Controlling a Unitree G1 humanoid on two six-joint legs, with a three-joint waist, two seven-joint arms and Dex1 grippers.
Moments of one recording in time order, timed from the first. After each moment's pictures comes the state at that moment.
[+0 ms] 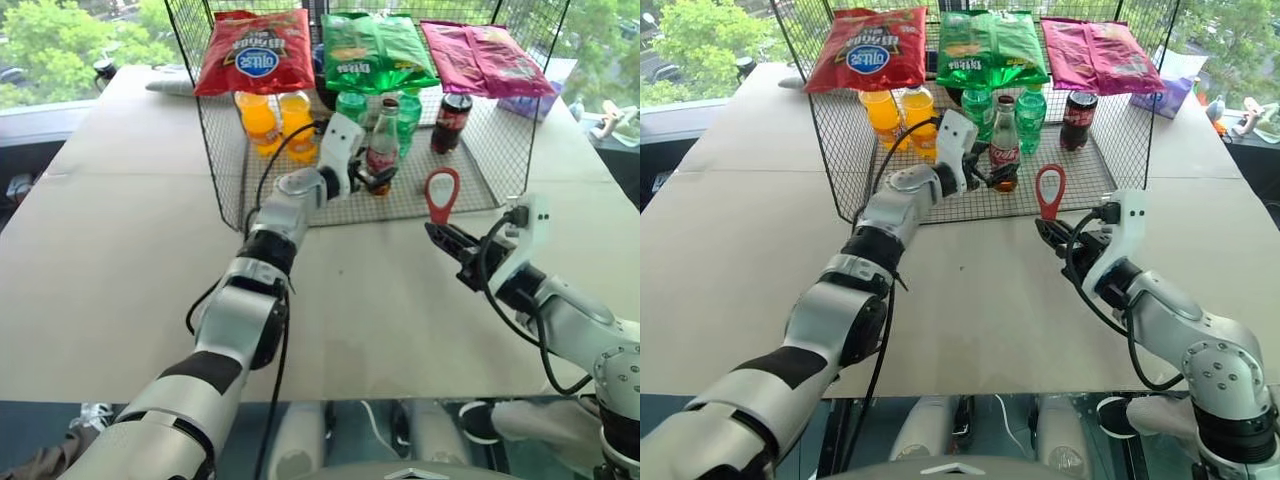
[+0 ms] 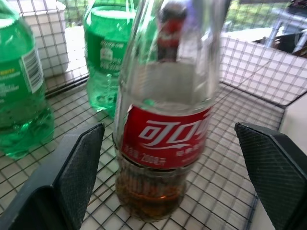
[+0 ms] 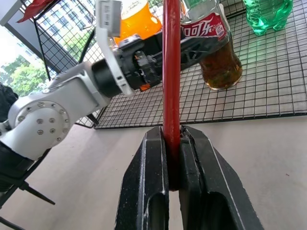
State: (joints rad) left arm -1.17 0.14 -0.05 1.03 -0.17 0.08 -0.57; right arm -0.17 -0.53 -0.12 -0.67 1.36 0.79 -0.20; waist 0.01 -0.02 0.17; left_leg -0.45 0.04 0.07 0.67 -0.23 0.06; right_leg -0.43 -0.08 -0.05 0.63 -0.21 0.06
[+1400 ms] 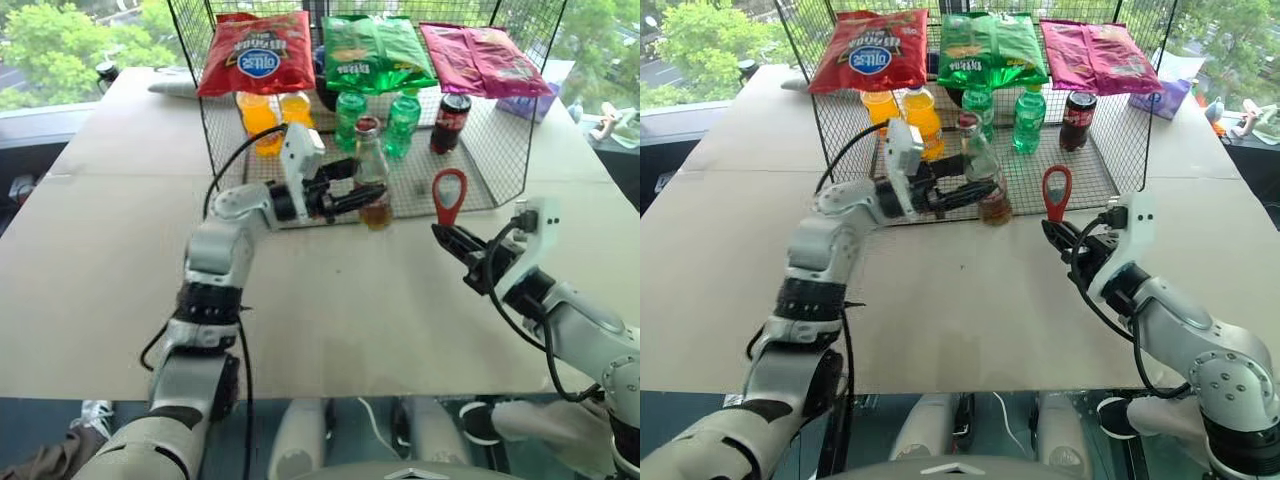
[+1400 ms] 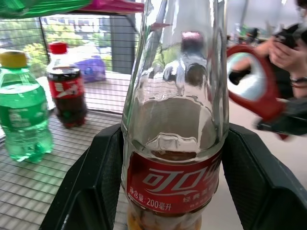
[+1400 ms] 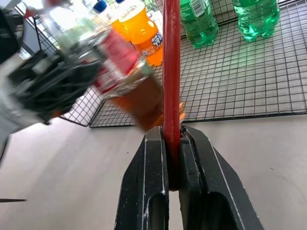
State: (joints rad) left arm -0.69 0.41 -0.01 0.00 -0.43 0.49 -1.03; right arm -0.13 -0.57 -0.12 -0.70 1.35 0.76 -0.20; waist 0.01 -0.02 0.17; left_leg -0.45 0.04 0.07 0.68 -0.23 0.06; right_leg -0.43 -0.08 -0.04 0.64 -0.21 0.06
